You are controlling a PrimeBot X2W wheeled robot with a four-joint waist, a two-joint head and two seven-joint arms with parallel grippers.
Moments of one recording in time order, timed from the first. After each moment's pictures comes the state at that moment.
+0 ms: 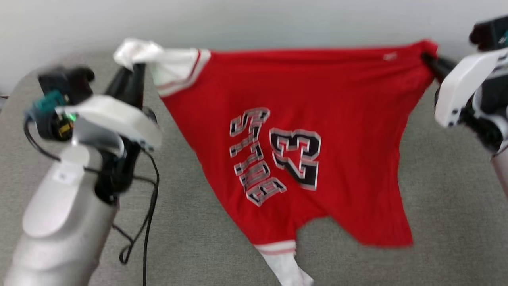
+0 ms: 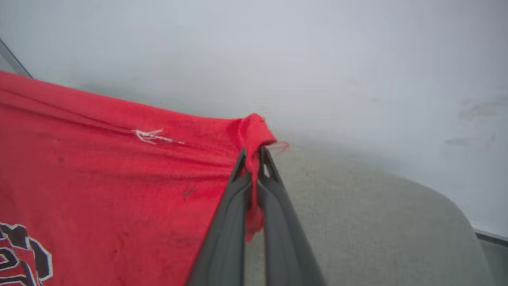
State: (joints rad) left arm -0.61 0.40 -0.36 0.21 -0.69 0.14 -0.06; right arm -0.87 -0.43 0.38 0.60 0.56 0.13 0.30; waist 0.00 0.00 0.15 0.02
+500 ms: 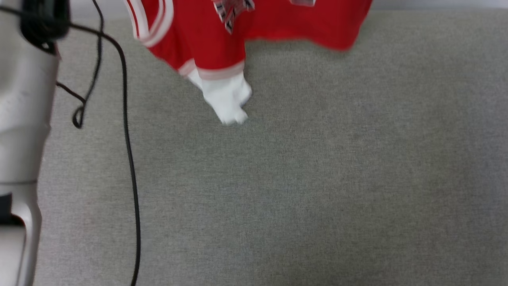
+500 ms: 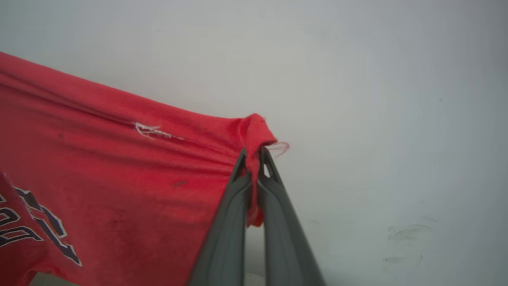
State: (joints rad) left arm -1.24 0.40 -0.35 0.52 -0.58 0.09 -0.12; right arm -1.30 -0.39 0.27 0.70 0.34 0.13 0.09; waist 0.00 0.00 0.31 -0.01
